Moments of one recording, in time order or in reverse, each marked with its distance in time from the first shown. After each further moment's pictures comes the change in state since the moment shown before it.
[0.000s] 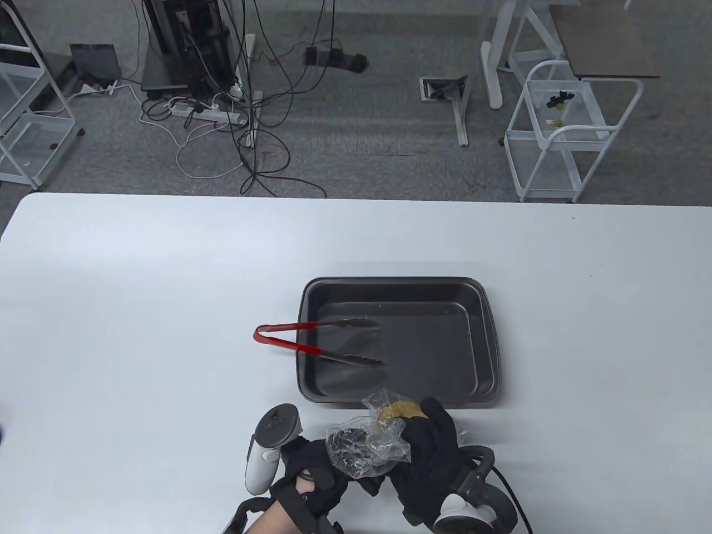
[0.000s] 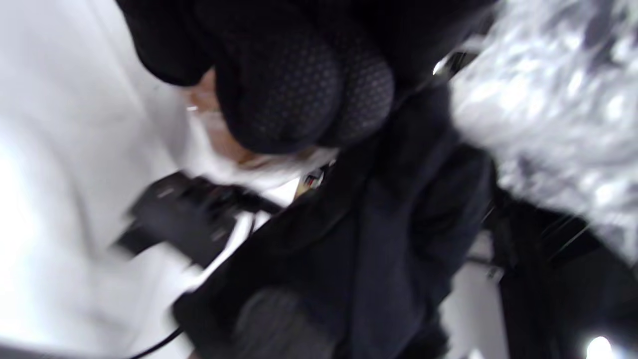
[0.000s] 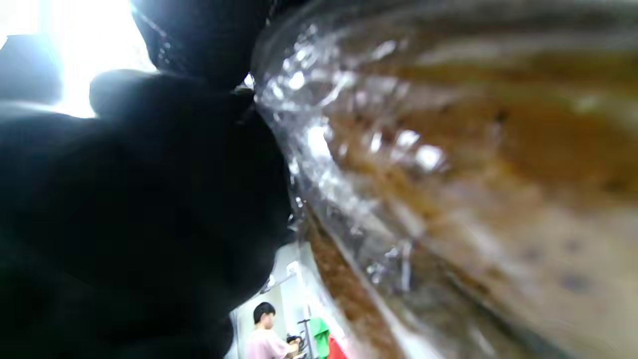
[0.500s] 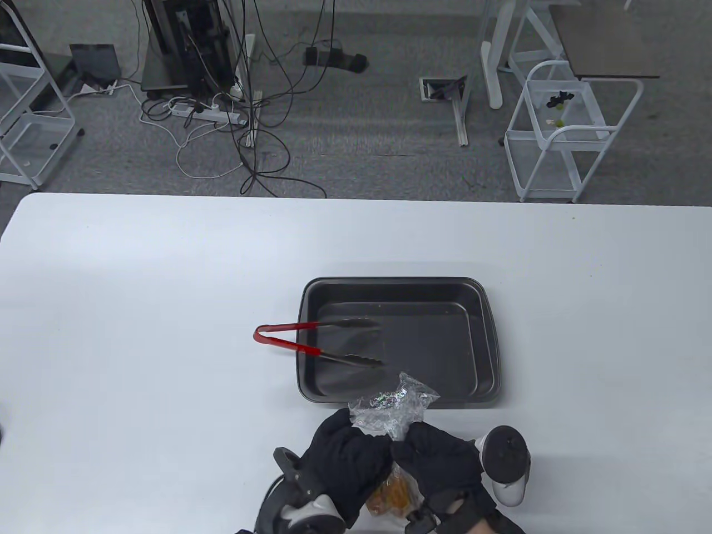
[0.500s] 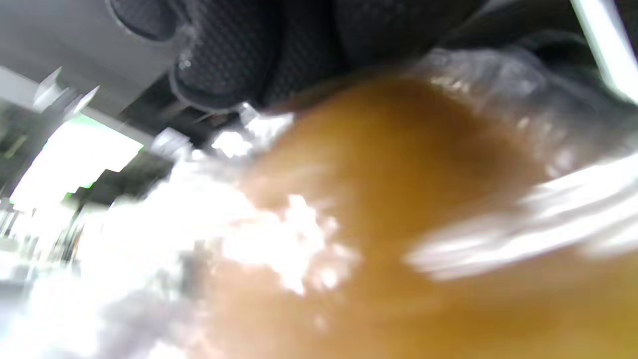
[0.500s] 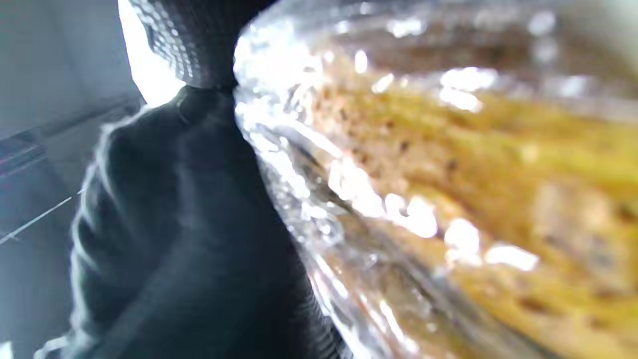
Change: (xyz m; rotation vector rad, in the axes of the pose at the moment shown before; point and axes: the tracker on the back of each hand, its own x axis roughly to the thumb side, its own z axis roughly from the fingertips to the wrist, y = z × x) left_hand 0.058 -0.072 0.052 0.373 -0.994 -1.638; right_hand -0.050 0.006 0.000 0.325 0.616 -0.884
